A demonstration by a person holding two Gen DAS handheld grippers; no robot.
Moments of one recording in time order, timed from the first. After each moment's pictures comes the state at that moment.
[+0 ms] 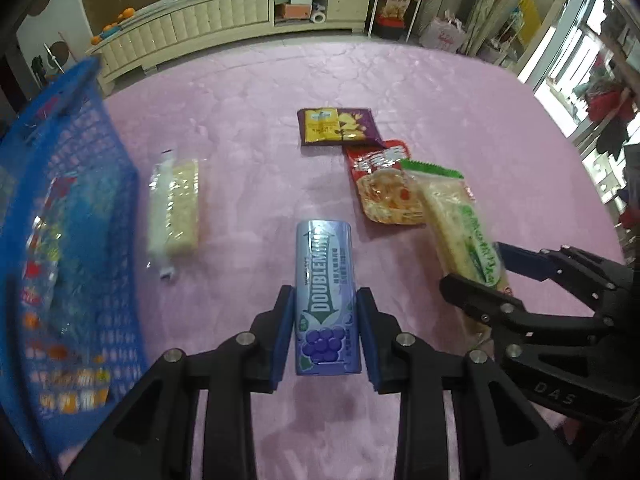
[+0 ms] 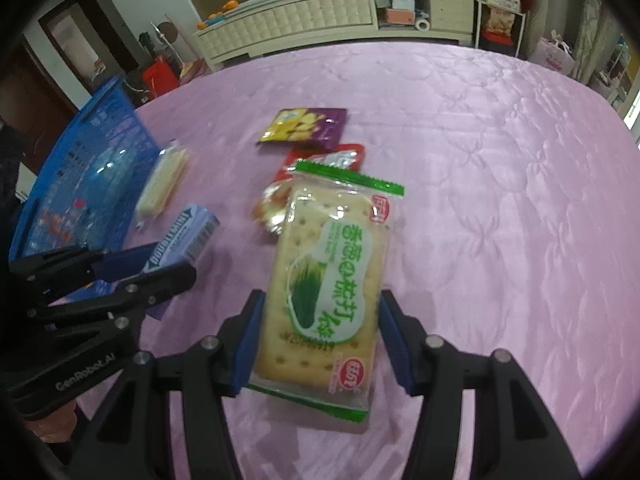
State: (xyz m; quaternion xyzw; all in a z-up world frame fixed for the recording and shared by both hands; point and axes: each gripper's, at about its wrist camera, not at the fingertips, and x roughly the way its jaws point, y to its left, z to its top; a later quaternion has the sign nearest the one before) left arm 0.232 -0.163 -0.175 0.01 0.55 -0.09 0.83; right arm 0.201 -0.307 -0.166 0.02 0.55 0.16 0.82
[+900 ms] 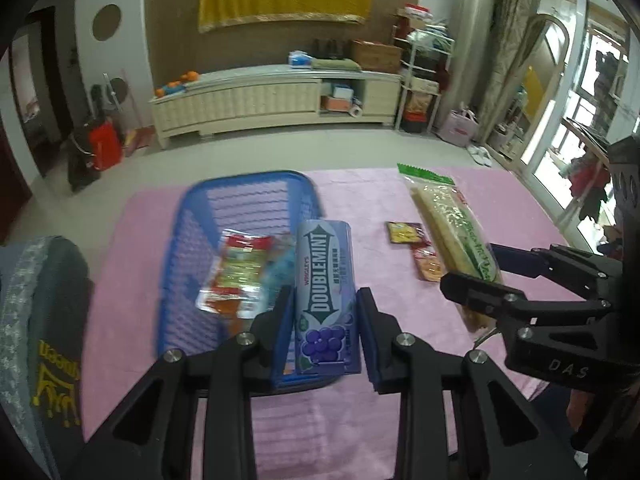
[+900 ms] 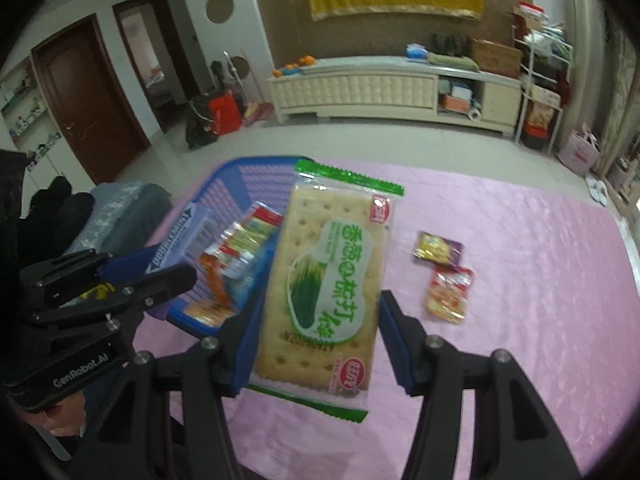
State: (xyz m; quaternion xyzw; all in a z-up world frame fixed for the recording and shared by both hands) left arm 0.139 0.003 -0.021 -0.02 0.42 -0.04 0.91; right arm 0.149 -0.176 -0.013 -0.01 0.44 0.23 0.87
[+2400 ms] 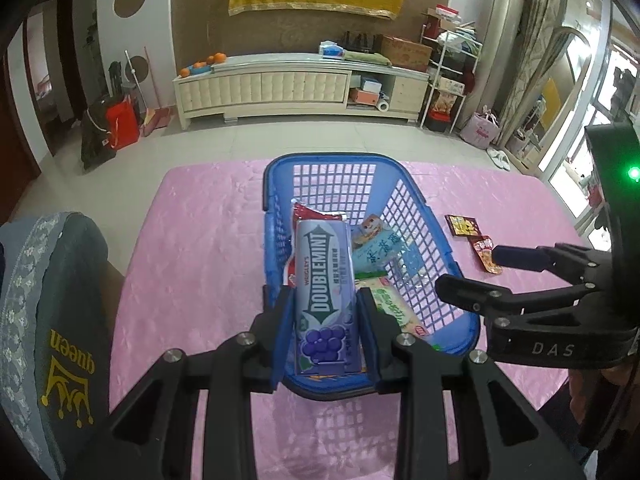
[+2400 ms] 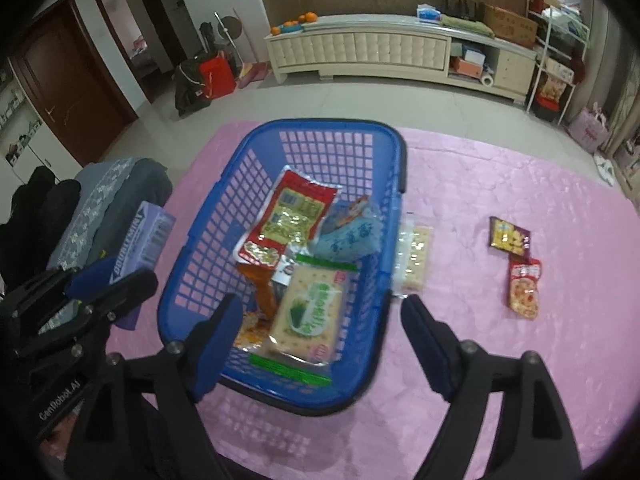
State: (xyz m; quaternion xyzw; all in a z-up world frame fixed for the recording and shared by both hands) left arm 0.136 0.089 -0.038 -0.03 0.44 -0.03 0.90; right arm 0.173 -0.067 -0.044 -0.04 0.51 0.19 0.83
